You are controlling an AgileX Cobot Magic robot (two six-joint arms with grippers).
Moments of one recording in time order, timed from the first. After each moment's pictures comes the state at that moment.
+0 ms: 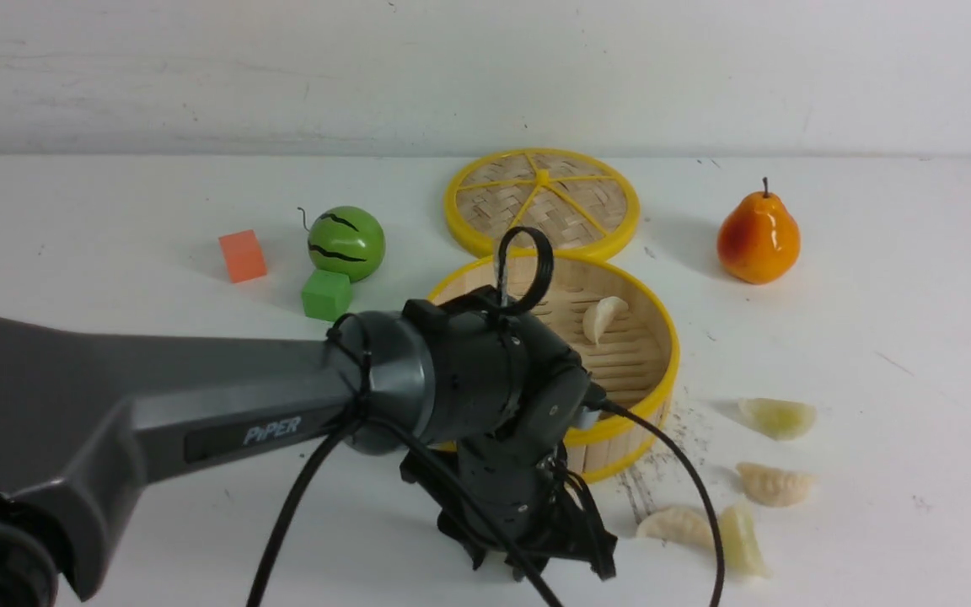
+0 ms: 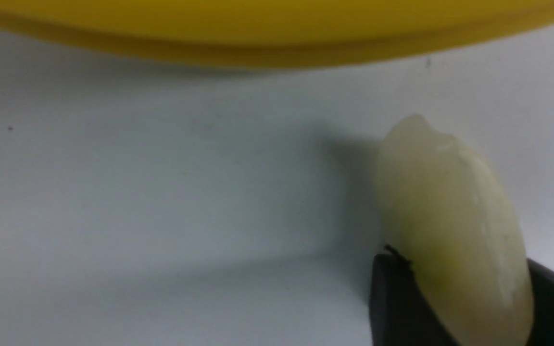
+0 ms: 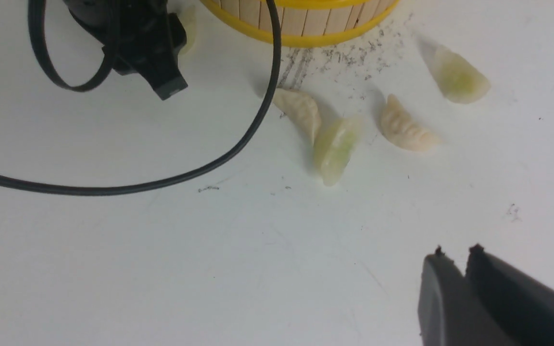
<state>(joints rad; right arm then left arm) 0.37 0.81 -0.88 0.10 0.99 -0.20 -0.80 2.02 -1.40 0.12 0.84 -0.42</state>
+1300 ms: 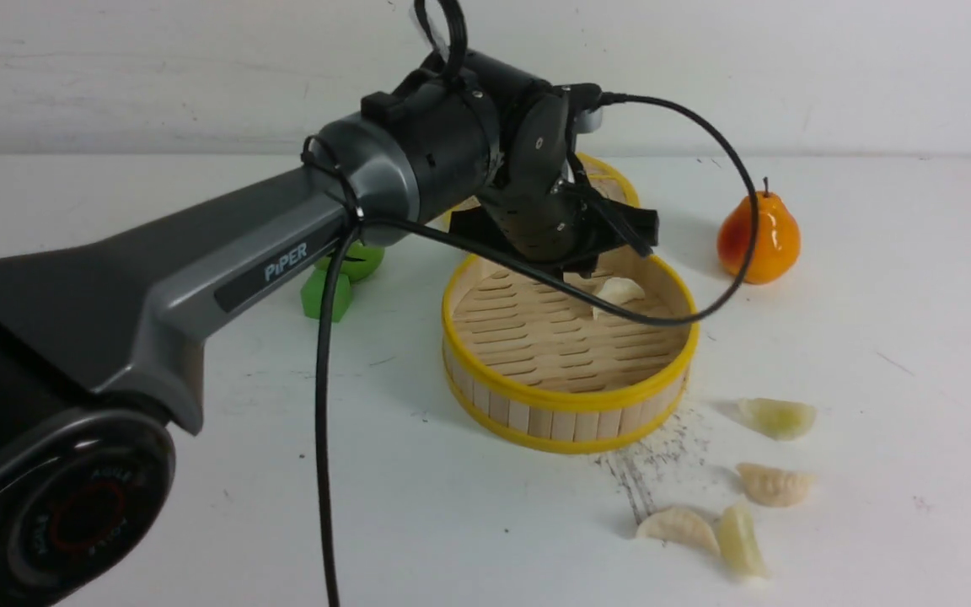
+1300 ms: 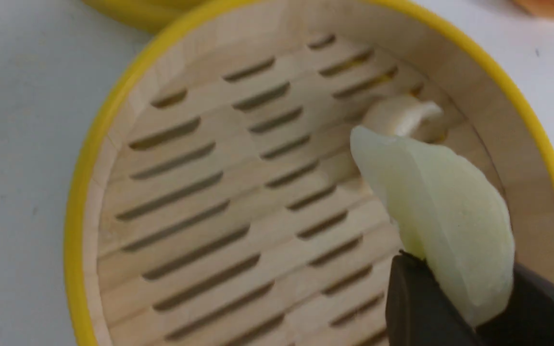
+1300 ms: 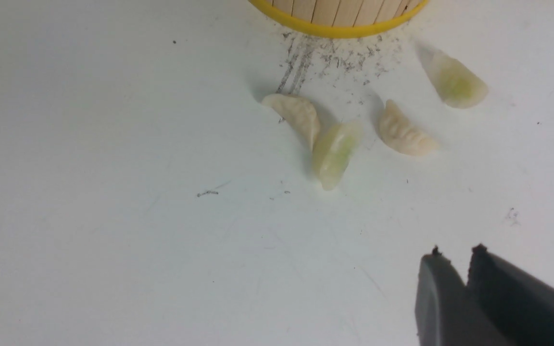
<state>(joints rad) 0.37 0.81 -0.88 0.10 0.98 -0.20 -0.62 2.20 -2.04 0.07 0.75 -0.49</state>
